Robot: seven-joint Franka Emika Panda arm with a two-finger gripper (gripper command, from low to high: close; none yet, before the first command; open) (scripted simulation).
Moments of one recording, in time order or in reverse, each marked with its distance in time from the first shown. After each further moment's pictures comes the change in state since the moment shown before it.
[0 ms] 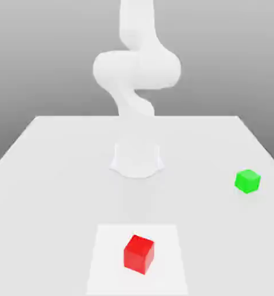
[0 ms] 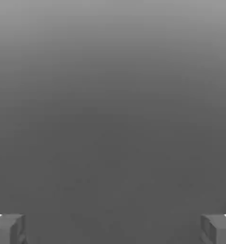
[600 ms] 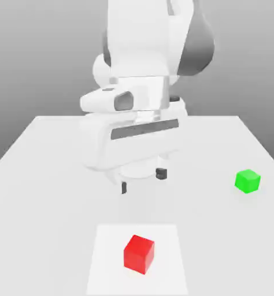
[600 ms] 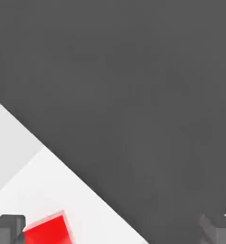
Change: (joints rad) arm 0.170 0.613 -0.163 -0.249 0.015 0.311 -0.787
